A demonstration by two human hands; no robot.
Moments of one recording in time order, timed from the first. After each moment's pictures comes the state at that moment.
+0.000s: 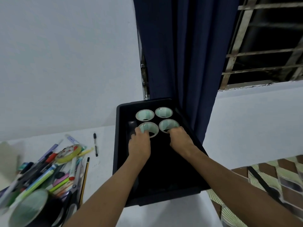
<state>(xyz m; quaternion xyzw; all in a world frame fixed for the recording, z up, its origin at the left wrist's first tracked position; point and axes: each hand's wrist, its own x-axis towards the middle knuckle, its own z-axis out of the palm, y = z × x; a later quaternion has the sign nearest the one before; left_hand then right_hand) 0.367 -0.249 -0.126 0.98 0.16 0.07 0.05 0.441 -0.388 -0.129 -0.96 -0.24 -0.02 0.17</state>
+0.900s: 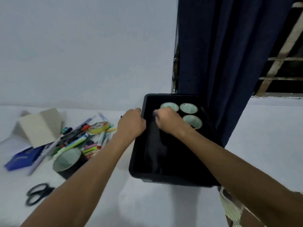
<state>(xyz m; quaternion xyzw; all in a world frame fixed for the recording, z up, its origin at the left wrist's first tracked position) 0.286 -0.172 -0.062 0.93 0.32 0.17 0.12 0.392 -0.280 -0.061 -0.86 -0.47 -0.02 0.17</state>
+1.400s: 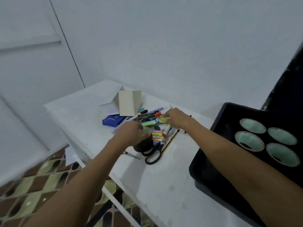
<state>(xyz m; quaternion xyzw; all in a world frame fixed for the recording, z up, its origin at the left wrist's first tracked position) 0.097 -0.110 -0.077 0.84 0.51 0.06 0.16 0.311 -0.117 -0.085 -0.75 -0.65 0.11 0.08</state>
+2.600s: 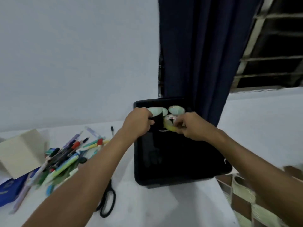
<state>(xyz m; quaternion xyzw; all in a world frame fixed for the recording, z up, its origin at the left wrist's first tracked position) 0.315 -0.188 -0.025 0.98 0.09 0.10 0.13 0.374 -0.390 -0.021 -0.91 -0.36 0.05 0.19</state>
